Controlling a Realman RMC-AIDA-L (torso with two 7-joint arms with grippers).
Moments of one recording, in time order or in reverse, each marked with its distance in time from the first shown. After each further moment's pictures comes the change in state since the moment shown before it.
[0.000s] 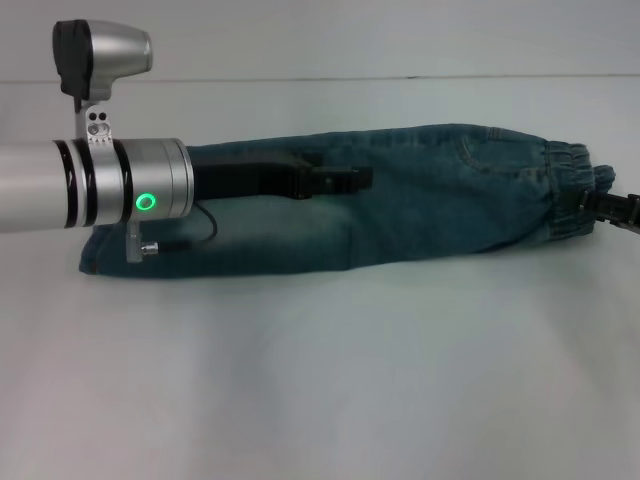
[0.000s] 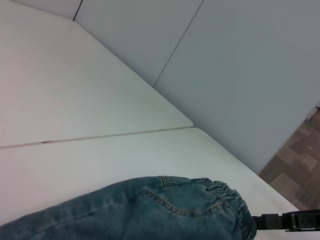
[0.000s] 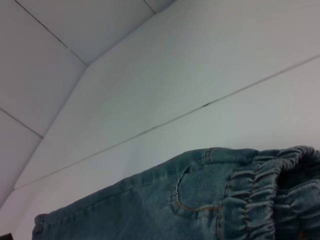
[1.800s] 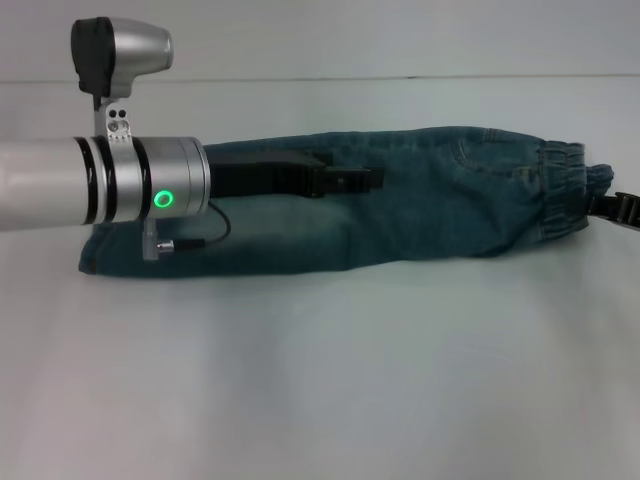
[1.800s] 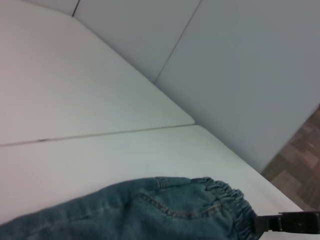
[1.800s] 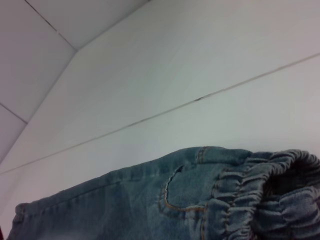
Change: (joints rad) left arm -0.031 -0.002 0.019 -0.025 -0.001 -0.033 -0.010; right arm 0.027 0.004 -0.033 -0.009 -0.031 0.055 0.000
